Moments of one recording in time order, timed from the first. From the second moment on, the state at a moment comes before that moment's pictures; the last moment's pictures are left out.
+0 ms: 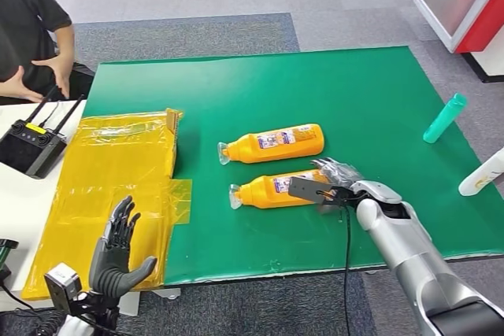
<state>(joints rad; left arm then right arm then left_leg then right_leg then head) 0.14 -0.13 0.08 -1.35 -0.12 -0.41 -0.68 -0.59 -0.13 0.50 -0.84 0.88 0.25 0.06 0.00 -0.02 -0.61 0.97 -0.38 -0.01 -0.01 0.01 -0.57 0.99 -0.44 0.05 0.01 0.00</state>
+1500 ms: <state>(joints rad) 0.15 -0.14 0.08 -1.35 -0.12 -0.47 -0.68 -0.02 -0.03 0.45 -1.54 0.77 -0.21 -0.18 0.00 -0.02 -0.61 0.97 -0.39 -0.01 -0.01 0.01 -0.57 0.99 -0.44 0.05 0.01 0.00</state>
